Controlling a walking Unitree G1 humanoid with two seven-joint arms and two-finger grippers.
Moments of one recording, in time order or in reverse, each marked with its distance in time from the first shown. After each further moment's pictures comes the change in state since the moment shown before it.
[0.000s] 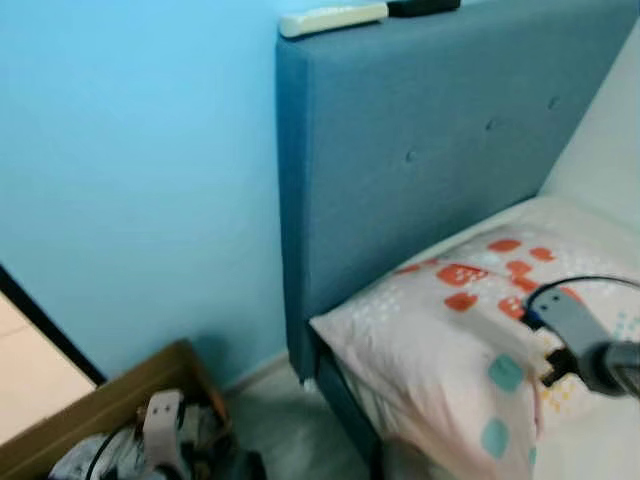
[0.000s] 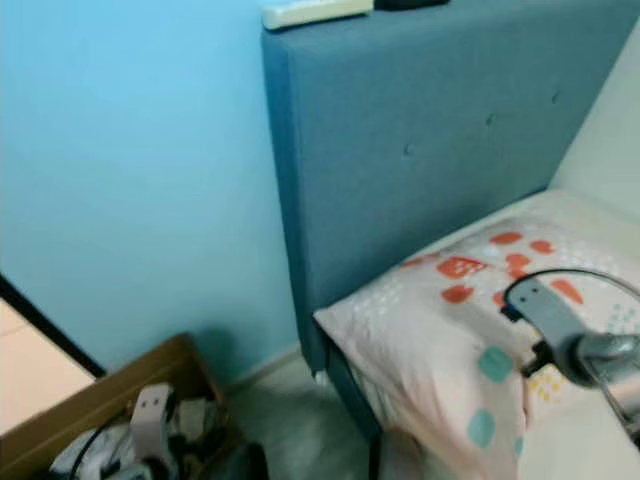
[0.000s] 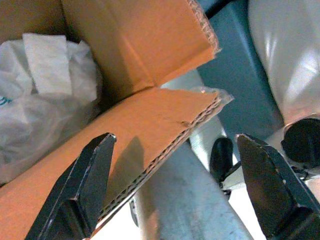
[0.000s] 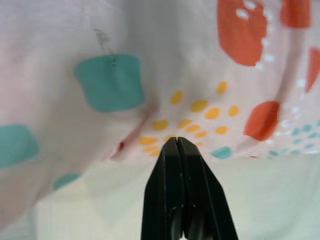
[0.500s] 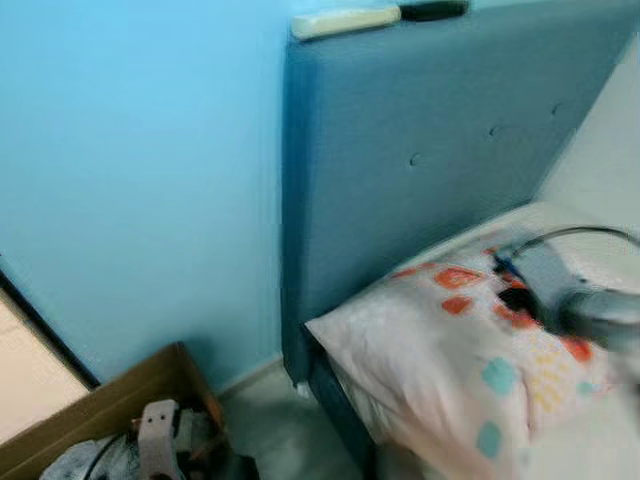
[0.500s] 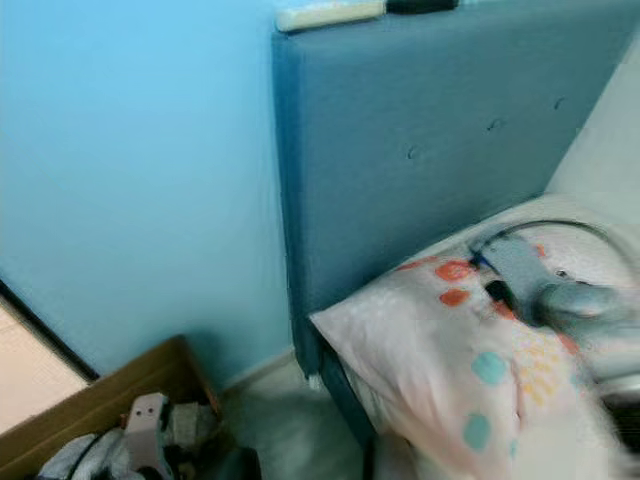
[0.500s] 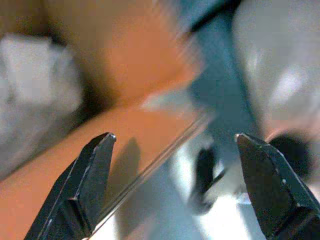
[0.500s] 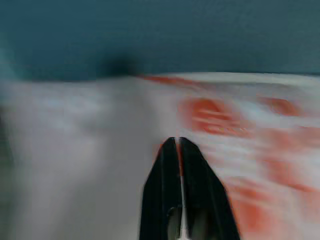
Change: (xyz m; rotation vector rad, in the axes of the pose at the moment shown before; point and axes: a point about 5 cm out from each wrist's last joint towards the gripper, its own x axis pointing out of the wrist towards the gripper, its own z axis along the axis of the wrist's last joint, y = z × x) left arm 0.014 -0.019 0.021 -0.079 -0.086 -0.034; right arm 0.062 0.041 0.098 0.268 -0.452 -0.105
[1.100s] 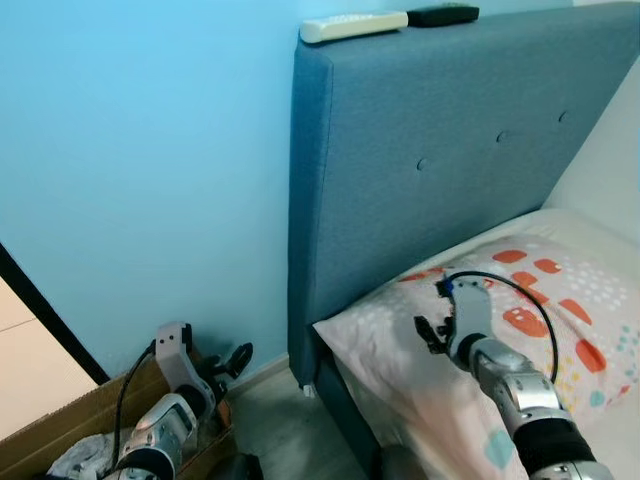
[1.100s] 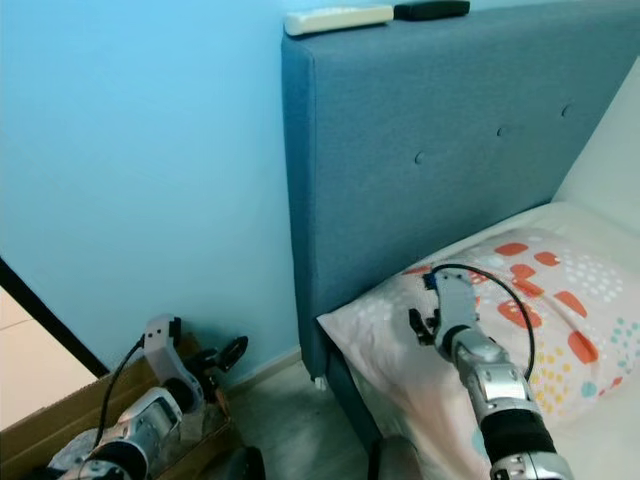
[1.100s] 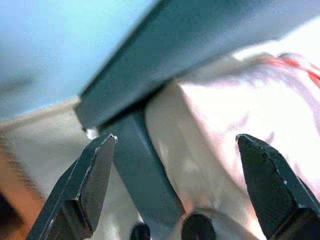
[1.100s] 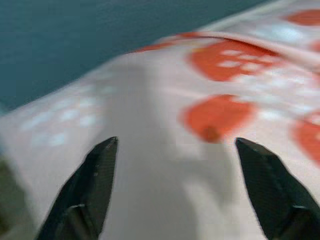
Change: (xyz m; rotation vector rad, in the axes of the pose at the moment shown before) left arm 0.020 -0.040 0.060 -0.058 -0.194 -0.272; right arm 0.017 0.016 -0.058 0.346 0.021 -0.223
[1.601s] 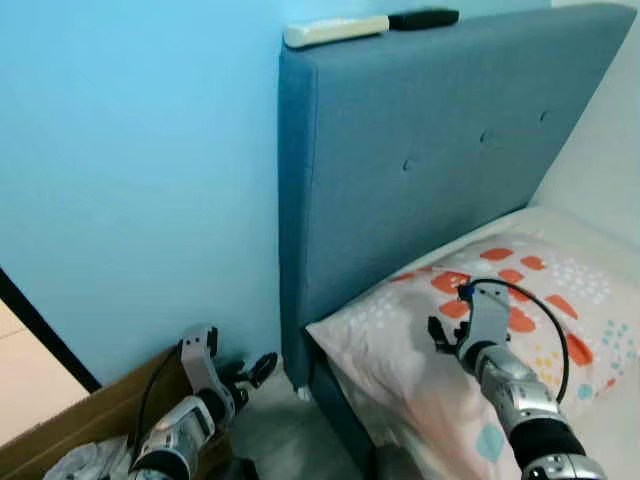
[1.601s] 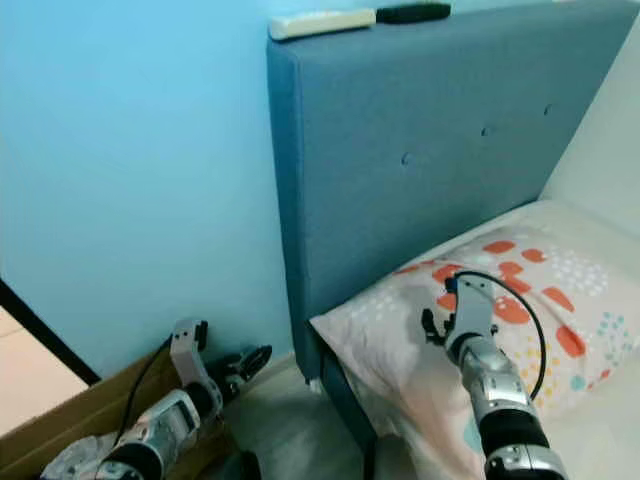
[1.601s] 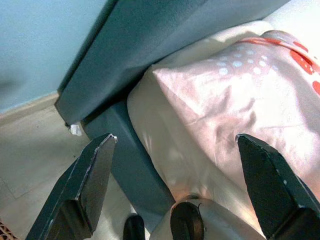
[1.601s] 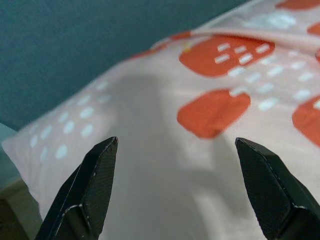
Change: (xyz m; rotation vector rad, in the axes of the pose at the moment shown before) left arm 0.004 -0.009 -0.009 0.013 0.038 -0.030; right arm 0.009 0.008 -0.011 0.106 -0.012 0.015
